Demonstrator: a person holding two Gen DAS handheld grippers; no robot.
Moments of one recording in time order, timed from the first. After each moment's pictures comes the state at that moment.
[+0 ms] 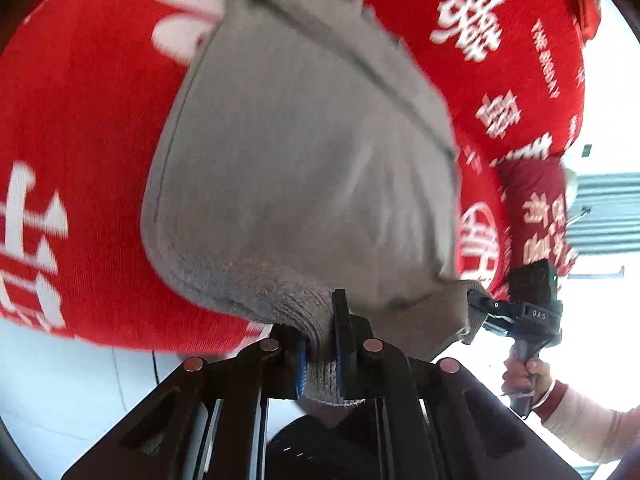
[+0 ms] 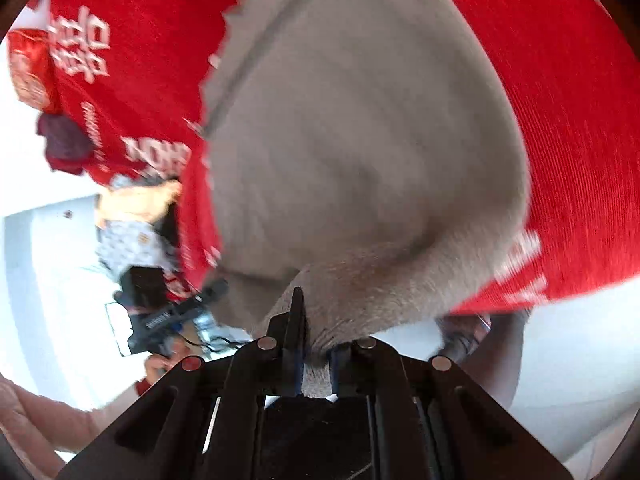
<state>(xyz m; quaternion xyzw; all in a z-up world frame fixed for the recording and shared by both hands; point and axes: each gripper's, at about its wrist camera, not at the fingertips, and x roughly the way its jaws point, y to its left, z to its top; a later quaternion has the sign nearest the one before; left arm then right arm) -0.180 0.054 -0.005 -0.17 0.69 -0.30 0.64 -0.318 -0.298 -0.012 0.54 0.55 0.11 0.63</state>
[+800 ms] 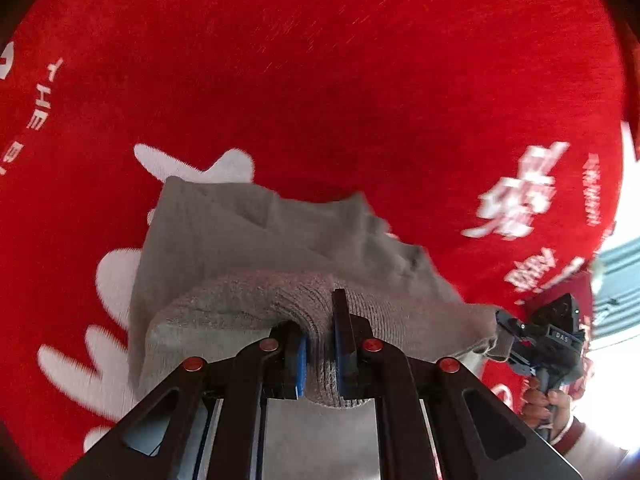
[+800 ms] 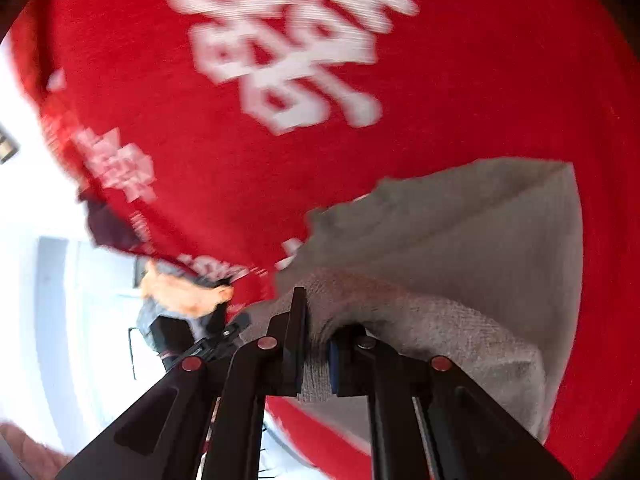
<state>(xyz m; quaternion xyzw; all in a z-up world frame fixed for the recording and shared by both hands) 0.095 -0.051 -0.016 -0.17 0.60 -0.23 0.75 -0.024 -0.432 -0.018 0.53 0.48 0.11 0.69</state>
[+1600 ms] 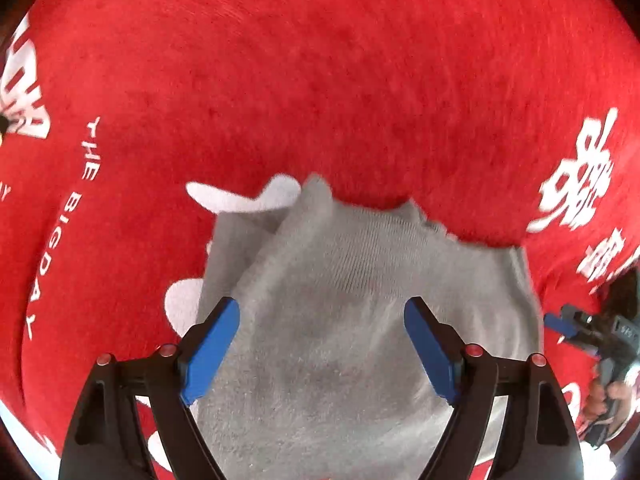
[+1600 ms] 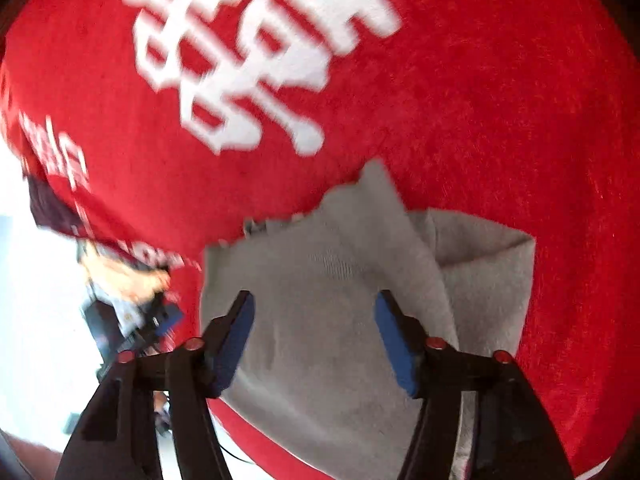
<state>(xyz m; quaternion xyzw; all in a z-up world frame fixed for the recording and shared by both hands) 0.093 -0.064 0.015 -0.03 0.61 -0.14 0.78 0.003 -0.417 -0.005 0.41 0.56 0.10 0.71</state>
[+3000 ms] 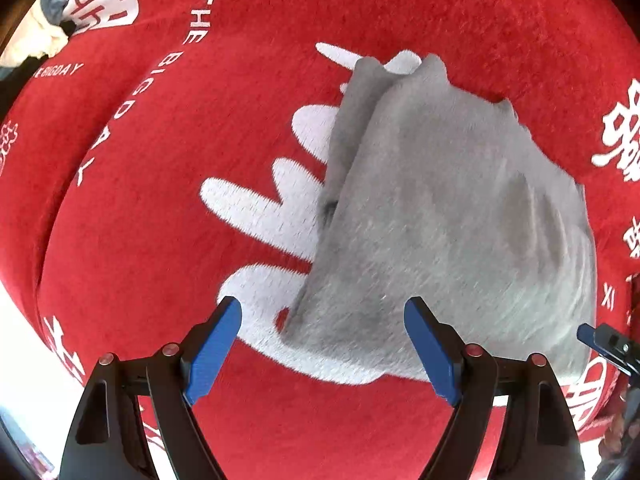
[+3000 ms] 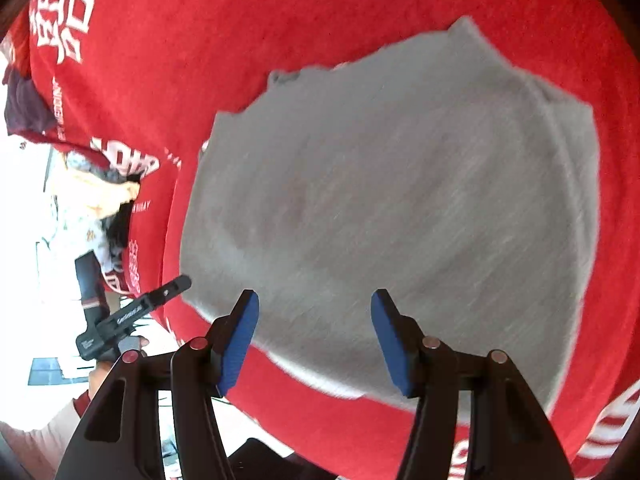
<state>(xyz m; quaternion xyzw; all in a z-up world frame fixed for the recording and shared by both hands) -0.012 0.013 -0.013 -0.03 0.68 -0.04 0.73 -0.054 -0.277 -0.003 0.34 0.63 0.12 0.69</state>
